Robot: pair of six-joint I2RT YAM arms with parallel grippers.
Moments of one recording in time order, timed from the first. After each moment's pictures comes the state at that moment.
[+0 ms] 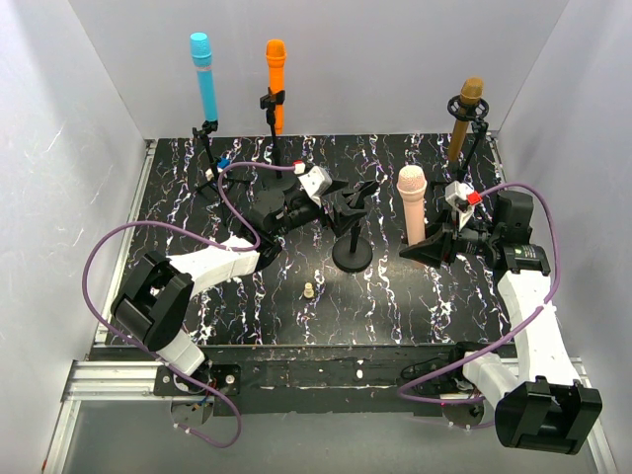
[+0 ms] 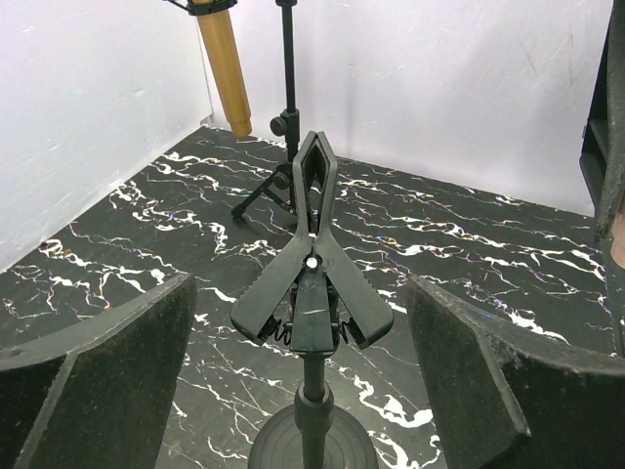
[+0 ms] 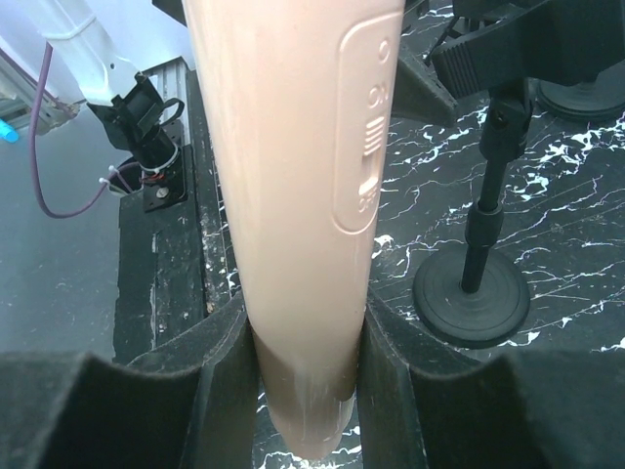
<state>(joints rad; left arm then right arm) -0.68 1.60 0.93 0.83 0.46 -0.05 -0.06 0.95 0.86 -0.49 -1.42 -0.36</state>
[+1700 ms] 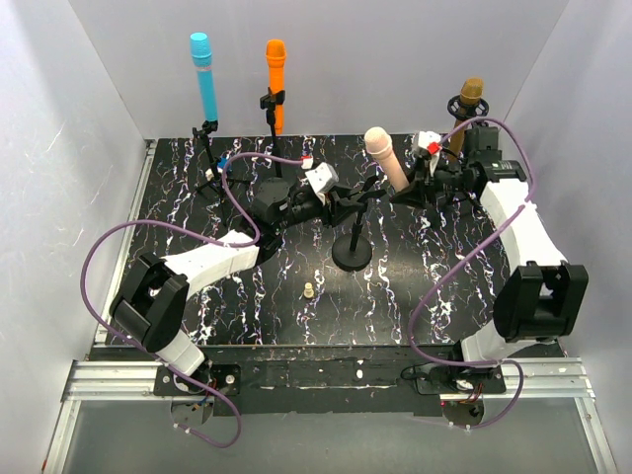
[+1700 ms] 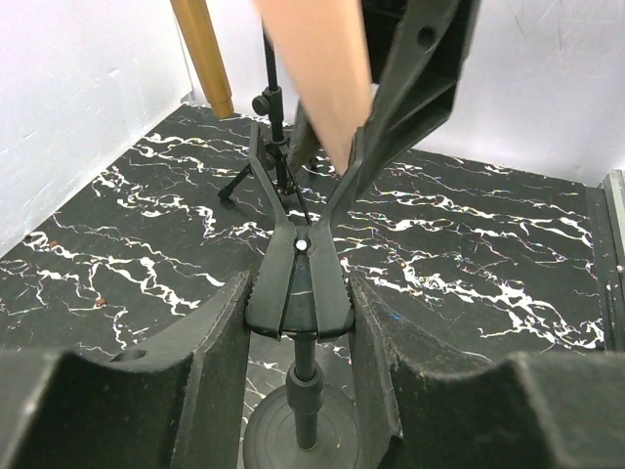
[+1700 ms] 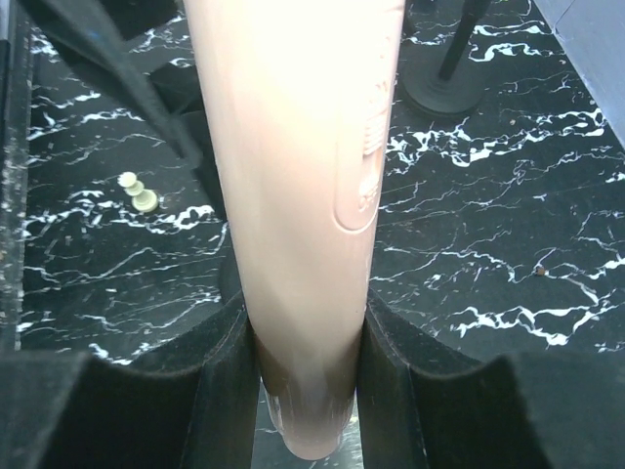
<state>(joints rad) -0.68 1.59 1.00 0.66 0.51 0.00 0.05 1.52 1.41 -0.76 -1.19 -0.87</state>
